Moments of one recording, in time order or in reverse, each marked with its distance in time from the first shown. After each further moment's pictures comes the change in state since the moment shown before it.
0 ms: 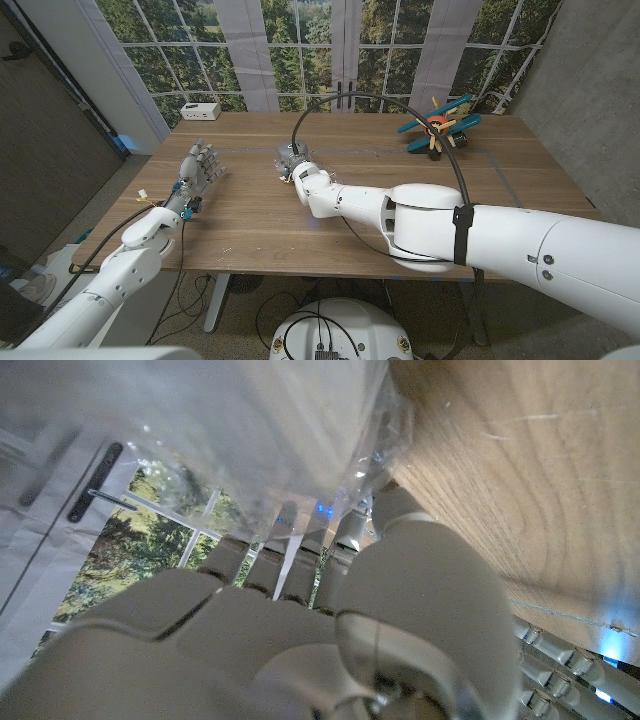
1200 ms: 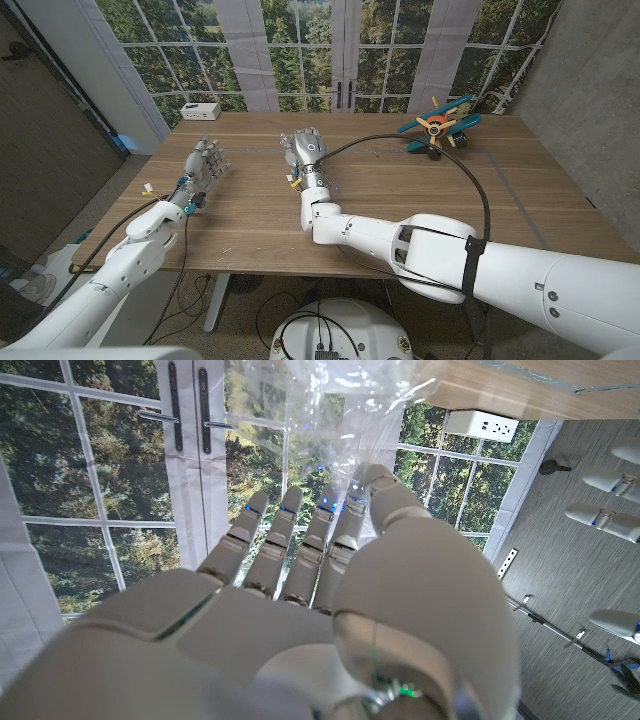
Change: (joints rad) left arm -0.062 -0.003 0.034 0.040 0.010 0.013 -0.040; left_hand 0.000 0.000 0.000 0.000 -0.008 0.000 0.000 0.000 0.000 0.000 0.000 0.000 0.000 0.000 0.000 0.000 0.000 0.000 0.000 0.000 0.000; right arm -0.221 -0.108 0.259 -0.217 0.036 -0.010 -0.681; right_hand 0.009 0.002 0.014 0.026 0.006 0.003 0.015 0.044 0.015 0.055 0.020 0.014 0.011 0.101 -0.005 0.023 0.006 0.001 0.023 0.000 0.000
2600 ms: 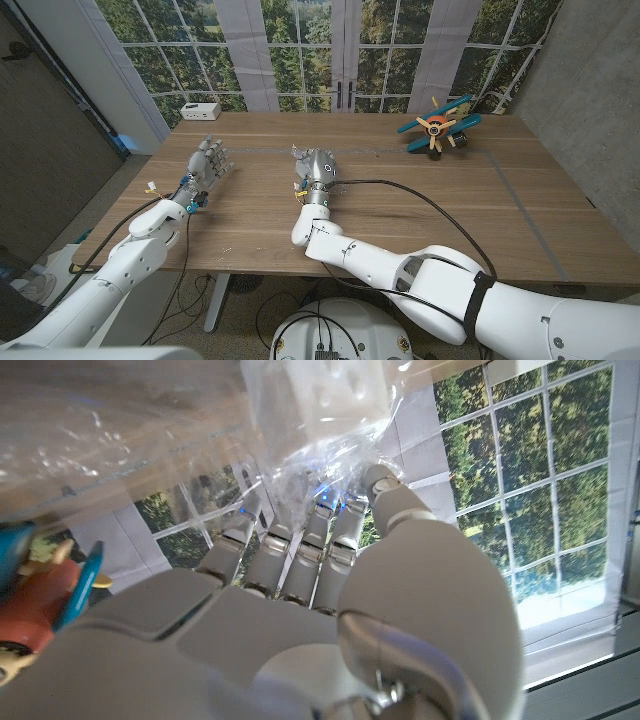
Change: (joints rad) left arm -0.027 -0.003 0.018 0.028 0.001 0.002 -0.027; left_hand 0.000 0.000 0.003 0.003 0.000 0.000 0.000 0.000 0.000 0.000 0.000 0.000 0.000 -0.006 0.005 0.004 0.000 0.000 0.000 0.000 0.000; right arm -0.212 0.047 0.347 -0.089 0.055 0.188 -0.068; right_hand -0.048 -0.005 0.031 0.011 -0.029 -0.017 0.037 0.026 -0.021 0.009 0.035 -0.012 0.014 0.120 -0.012 0.009 0.031 -0.042 0.038 -0.025 0.002
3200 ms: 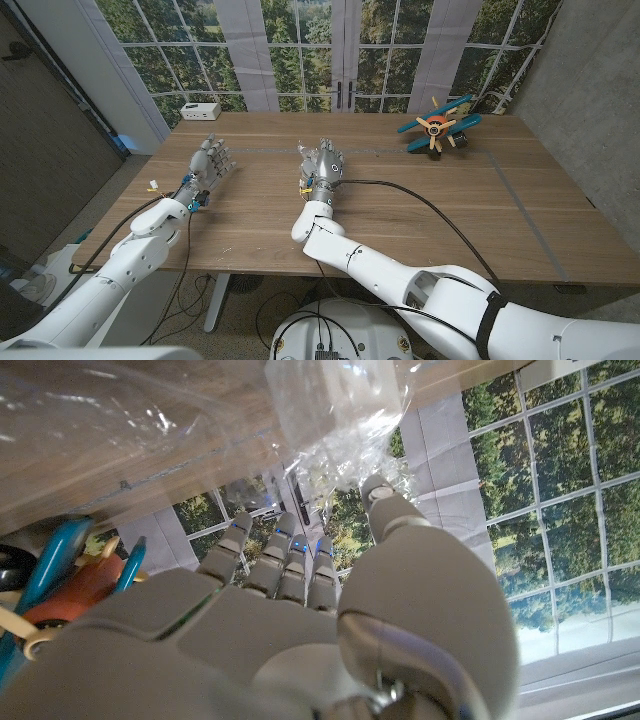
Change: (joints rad) left arm -0.012 -0.003 0.008 0.007 0.001 0.002 -0.010; left_hand 0.004 -0.004 0.003 -0.003 0.000 0.000 0.000 0.000 0.000 0.000 0.000 0.000 0.000 0.010 0.009 0.000 0.000 0.000 0.000 0.000 0.000; right arm -0.073 -0.096 -0.010 -0.318 0.002 -0.302 0.104; right_hand -0.050 -0.016 -0.005 -0.005 -0.004 -0.785 -0.044 -0.324 -0.006 -0.569 0.107 -0.137 0.018 -0.380 0.054 -0.148 0.079 -0.178 0.058 -0.047 0.002
